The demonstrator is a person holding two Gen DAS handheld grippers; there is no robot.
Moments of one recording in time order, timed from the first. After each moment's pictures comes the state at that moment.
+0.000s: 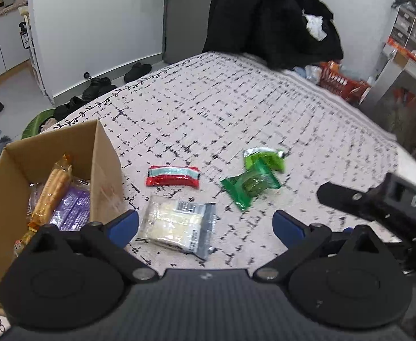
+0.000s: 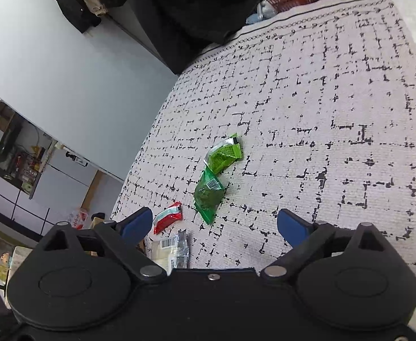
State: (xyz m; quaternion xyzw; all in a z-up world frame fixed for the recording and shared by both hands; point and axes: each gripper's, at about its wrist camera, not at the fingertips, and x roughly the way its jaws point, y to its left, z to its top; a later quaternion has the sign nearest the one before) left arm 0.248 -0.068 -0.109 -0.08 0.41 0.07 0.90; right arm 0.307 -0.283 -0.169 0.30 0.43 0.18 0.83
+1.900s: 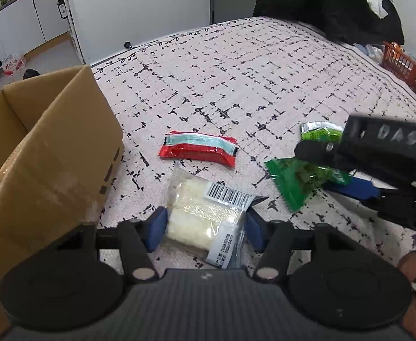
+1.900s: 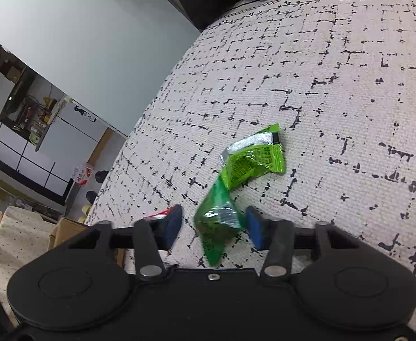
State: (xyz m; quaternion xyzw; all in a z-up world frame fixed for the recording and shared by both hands) left arm 0.293 -0.066 -0.181 -0.10 0.45 0.17 0.87; right arm 0.392 -0.220 -0.220 0.24 0.48 0.26 0.81
